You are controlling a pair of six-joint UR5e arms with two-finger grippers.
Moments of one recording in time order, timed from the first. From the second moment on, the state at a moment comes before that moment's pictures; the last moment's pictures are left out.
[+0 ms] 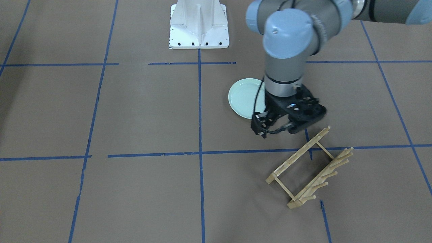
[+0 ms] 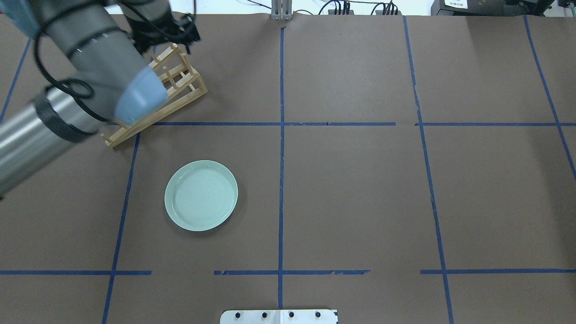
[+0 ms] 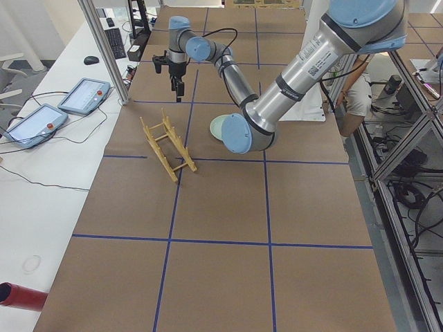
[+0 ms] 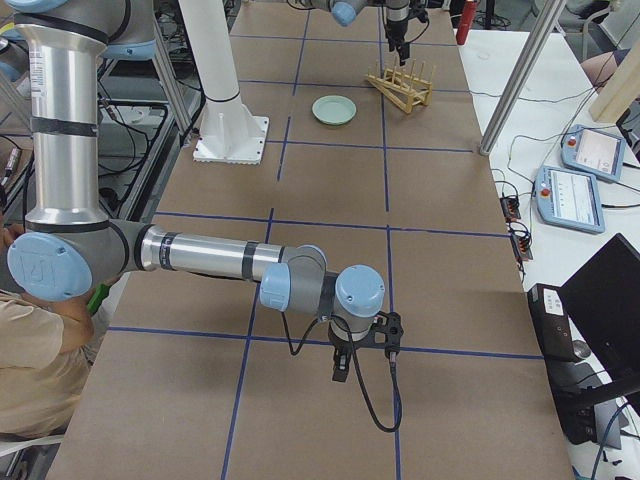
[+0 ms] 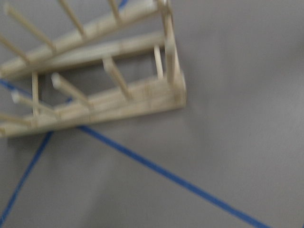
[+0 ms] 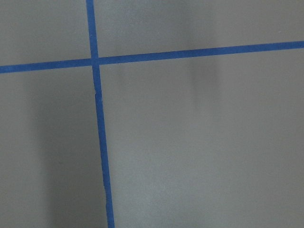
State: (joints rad) left arm -0.99 -2.36 -1.65 -1.27 -1.98 -1.11; right arm 1.62 -1.63 1.56 -1.62 2.32 -0.02
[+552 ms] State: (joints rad) left arm -1.42 -2.01 -1.71 -1.34 -2.19 -0.31; right arm 1.62 -1.63 1.56 -1.62 2.32 -0.02
